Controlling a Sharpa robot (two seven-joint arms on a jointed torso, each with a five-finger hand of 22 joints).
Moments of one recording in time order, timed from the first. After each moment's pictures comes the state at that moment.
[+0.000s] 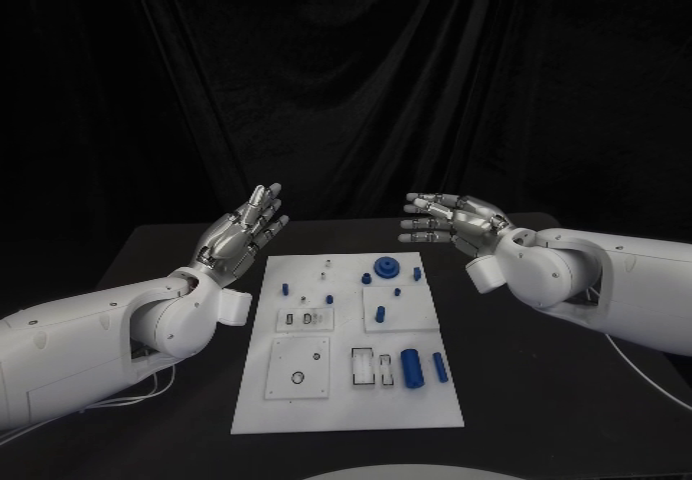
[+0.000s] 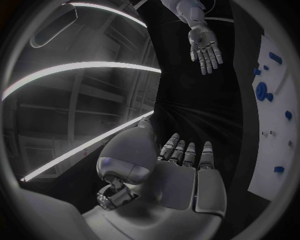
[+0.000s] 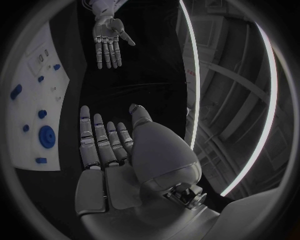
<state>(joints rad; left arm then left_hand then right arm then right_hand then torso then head) 1.20 -0.91 -0.21 1.53 0.08 -0.10 0.67 1.09 0.27 -0.30 0.29 0.20 0.21 0.01 0.04 0.03 0.03 -0.02 0.08 0.02 0.00 0.02 0.00 0.00 0.16 0.00 0.14 0.01 0.00 1.33 -0.87 -0.25 1.50 0.13 -0.12 0.32 1.52 0.19 -0.21 0.09 0.54 0.37 0.14 0.30 0.06 0.28 0.16 0.59 0.06 0.56 0.21 0.40 0.07 0.16 0.72 0.29 0.31 0.09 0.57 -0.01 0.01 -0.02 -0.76</state>
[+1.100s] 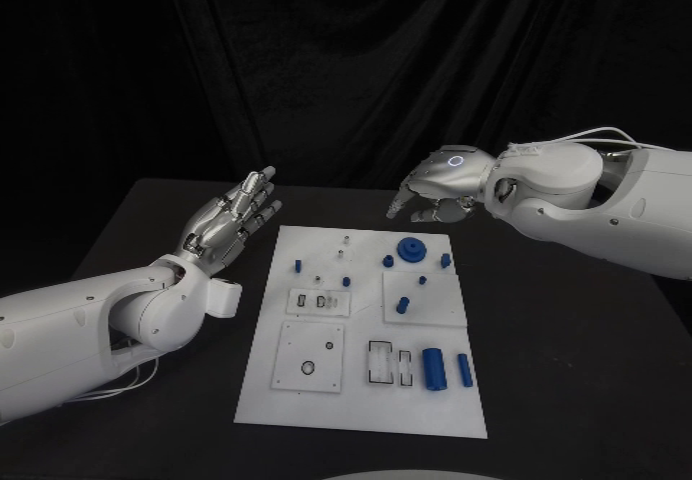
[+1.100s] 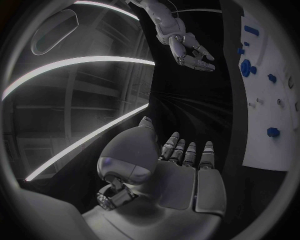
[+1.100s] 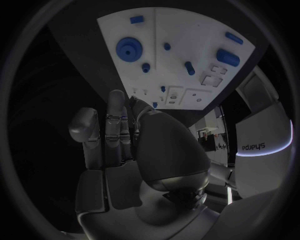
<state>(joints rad) 1.27 -0.96 -0.21 1.59 0.02 -0.14 0.68 1.13 0.28 -0.30 0.29 0.27 0.25 0.03 0.06 0.03 0.04 0.00 0.09 0.02 0.00 0.05 0.00 0.00 0.16 0.01 0.18 0.01 0.00 1.58 -0.80 -0.25 1.51 -1.95 -0.14 0.13 1.48 -0.04 0.21 0.13 0.19 0.80 -0.12 0.13 0.08 0.81 -0.04 0.27 0.06 1.28 -0.03 0.93 0.48 0.10 1.29 0.08 1.24 1.08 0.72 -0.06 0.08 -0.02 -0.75</state>
